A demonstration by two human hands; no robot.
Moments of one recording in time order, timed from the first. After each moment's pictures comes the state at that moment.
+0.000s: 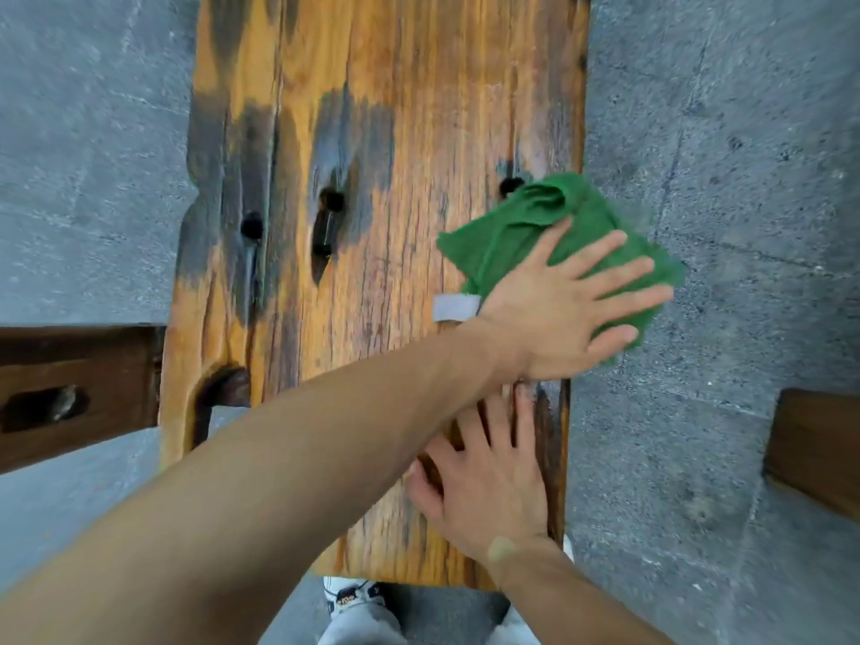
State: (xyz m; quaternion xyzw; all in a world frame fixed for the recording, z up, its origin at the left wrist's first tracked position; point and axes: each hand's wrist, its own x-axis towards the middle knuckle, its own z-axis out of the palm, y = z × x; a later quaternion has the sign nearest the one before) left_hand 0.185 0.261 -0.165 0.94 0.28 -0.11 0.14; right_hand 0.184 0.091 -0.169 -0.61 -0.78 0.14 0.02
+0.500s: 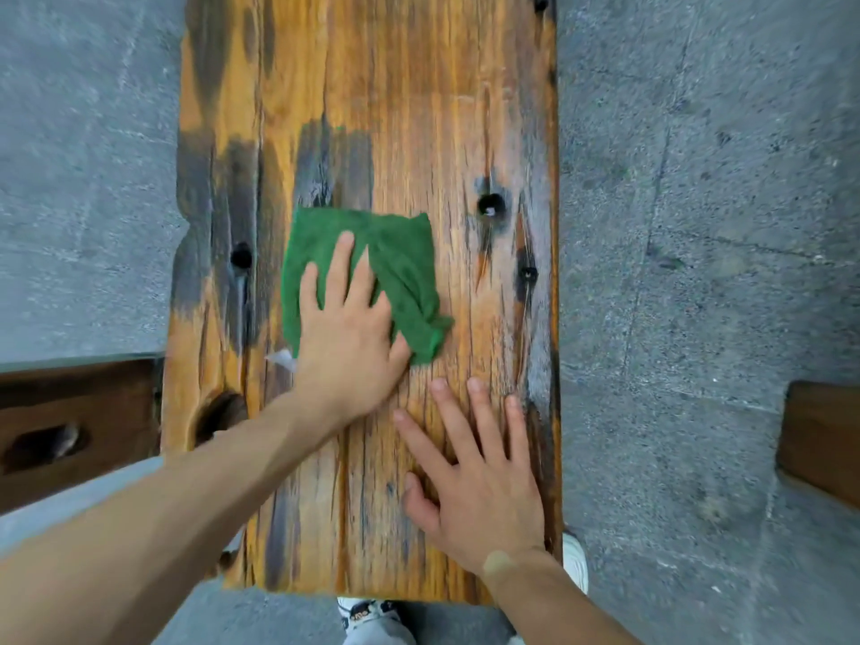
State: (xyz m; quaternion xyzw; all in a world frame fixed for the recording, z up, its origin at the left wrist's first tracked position) left_hand 0.038 0.240 -0.158 0.82 0.56 -0.07 0.09; right_hand 0.186 0.092 -0.169 -0.61 -0.78 0.13 0.03
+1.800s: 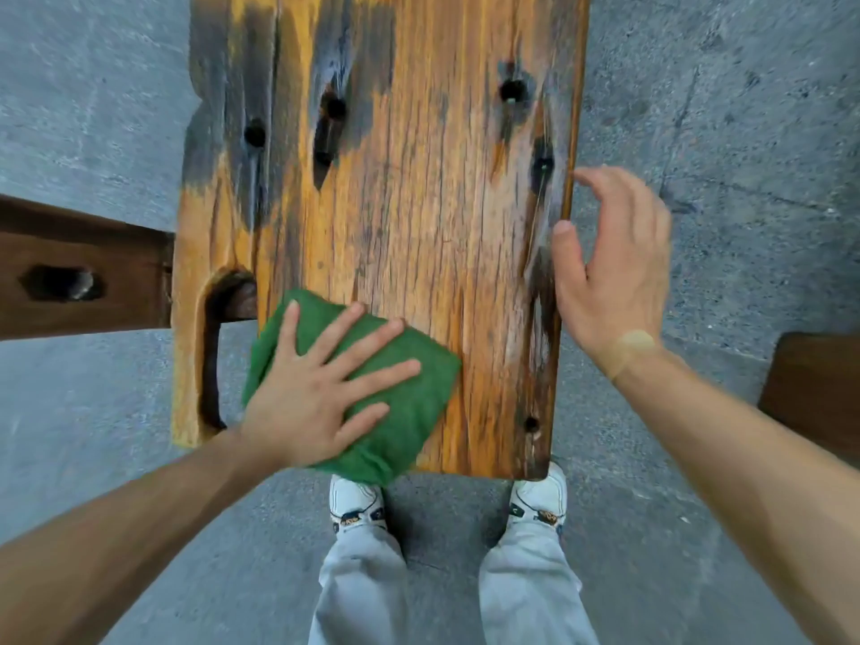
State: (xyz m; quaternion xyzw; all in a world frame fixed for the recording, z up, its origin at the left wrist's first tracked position) left_hand -0.041 0.091 -0.169 0.91 0.38 -0.08 0.10; right_hand 0.278 0.166 -0.151 -0.73 -0.61 0.17 0.24
